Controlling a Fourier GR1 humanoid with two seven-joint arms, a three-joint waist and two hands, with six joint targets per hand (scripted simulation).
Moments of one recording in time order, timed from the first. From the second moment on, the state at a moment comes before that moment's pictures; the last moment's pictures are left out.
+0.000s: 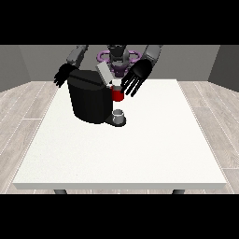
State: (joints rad) left arm -1.16 0.46 0.07 -0.62 -0.75 -0.20 -0.19; right arm -0.31 -0.04 -0.07 -1.36 -0.04 -0.17 -0.08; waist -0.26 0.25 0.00
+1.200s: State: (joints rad) left arm -0.93 0.23 0.27 -0.66 -0.50 -0.22 -0.18; right arm -0.13 -0.05 -0.13 -1.30 -0.08 -0.17 -0.11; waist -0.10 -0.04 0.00
